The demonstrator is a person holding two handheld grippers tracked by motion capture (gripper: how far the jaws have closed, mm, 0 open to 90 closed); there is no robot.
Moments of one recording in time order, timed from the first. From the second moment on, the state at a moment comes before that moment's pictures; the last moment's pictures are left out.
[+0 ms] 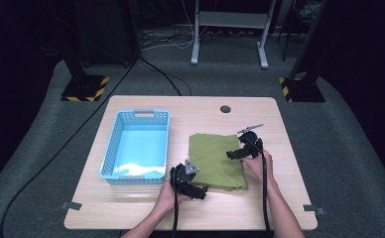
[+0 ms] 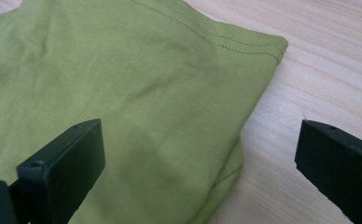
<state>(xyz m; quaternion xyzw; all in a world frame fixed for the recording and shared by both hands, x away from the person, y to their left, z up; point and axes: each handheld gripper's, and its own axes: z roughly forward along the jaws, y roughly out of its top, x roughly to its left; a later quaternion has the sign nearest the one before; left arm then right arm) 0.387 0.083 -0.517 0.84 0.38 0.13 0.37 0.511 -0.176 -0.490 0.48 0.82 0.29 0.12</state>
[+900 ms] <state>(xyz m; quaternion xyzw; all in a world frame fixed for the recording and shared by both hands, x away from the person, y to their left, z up) 0.394 0.078 -0.522 0.84 0.38 0.12 0.35 0.533 -0.170 -0.506 0.49 0.82 0.28 0.10</state>
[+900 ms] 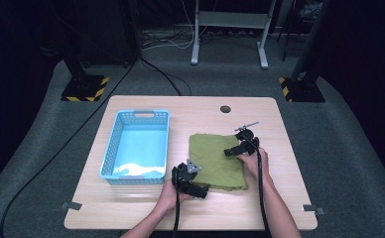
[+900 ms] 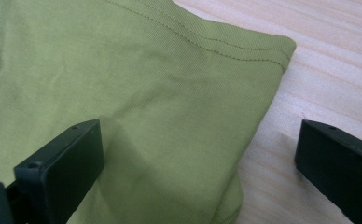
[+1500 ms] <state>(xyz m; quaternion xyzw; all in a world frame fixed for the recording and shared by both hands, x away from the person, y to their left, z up) 0.391 0.078 -0.520 0.84 0.38 0.15 0.37 0.527 -0.162 -0.500 0.47 0.83 0.29 0.10</state>
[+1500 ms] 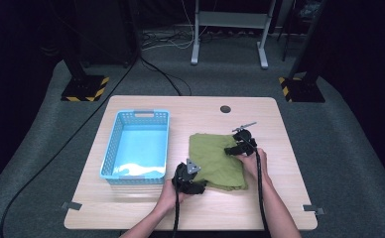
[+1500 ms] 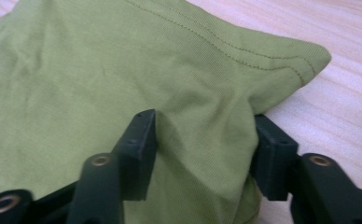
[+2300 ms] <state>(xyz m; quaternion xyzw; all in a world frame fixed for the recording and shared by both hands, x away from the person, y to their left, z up) 0.389 0.083 -0.518 0.83 0.36 0.15 0.39 0.517 -0.162 -0.494 0.47 0.82 0.30 0.12</state>
